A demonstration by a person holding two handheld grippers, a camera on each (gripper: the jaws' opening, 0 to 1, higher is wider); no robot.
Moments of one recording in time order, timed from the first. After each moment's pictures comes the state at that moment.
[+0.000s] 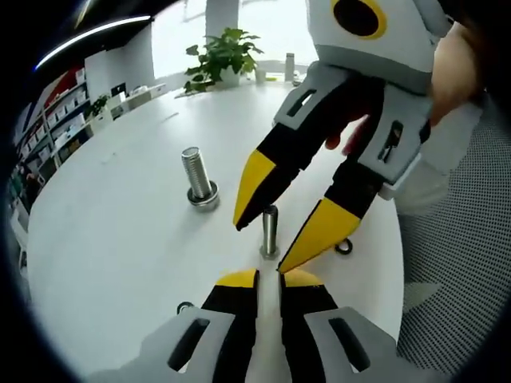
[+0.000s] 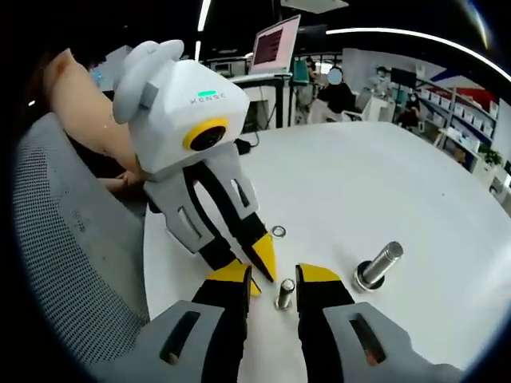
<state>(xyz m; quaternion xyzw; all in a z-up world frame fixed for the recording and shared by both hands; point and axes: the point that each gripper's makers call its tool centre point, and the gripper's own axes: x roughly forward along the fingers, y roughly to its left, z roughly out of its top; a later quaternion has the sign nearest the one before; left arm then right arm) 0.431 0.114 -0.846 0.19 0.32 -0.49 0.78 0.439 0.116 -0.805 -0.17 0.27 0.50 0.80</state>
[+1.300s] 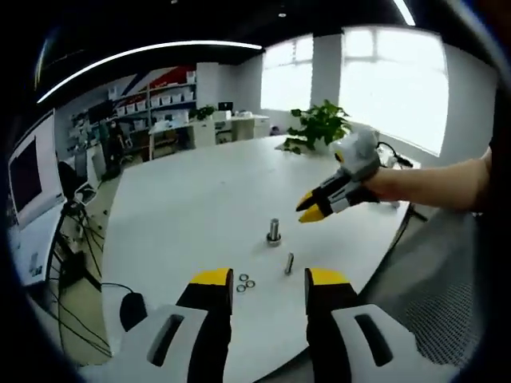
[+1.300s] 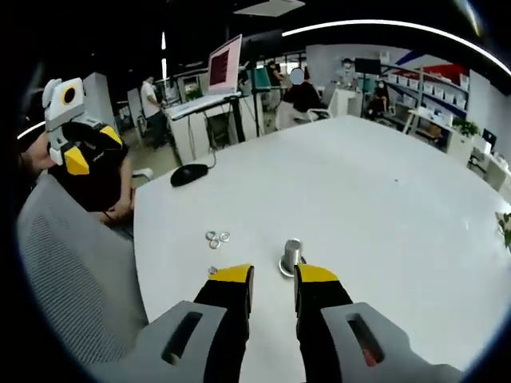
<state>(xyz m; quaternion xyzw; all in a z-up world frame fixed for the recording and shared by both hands) 0.355 0.195 -0.673 0.05 0.26 -0.28 0.92 0.480 0.047 -0.776 -0.14 0.32 0.46 0.82</state>
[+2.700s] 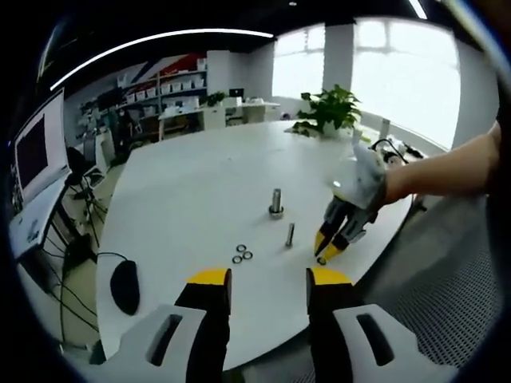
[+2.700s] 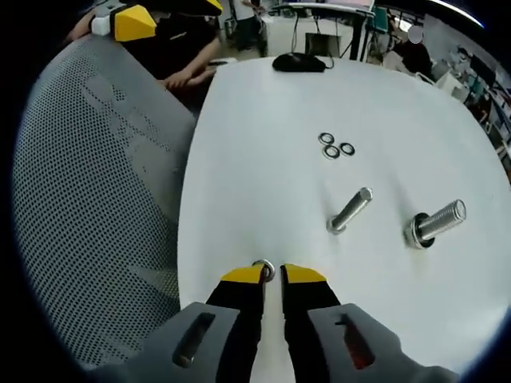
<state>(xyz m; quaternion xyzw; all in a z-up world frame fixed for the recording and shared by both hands) 0.337 0.201 -0.718 0.05 0.29 -0.24 0.92 0.378 0.070 -0.867 -0.33 0.39 0.59 0.62</state>
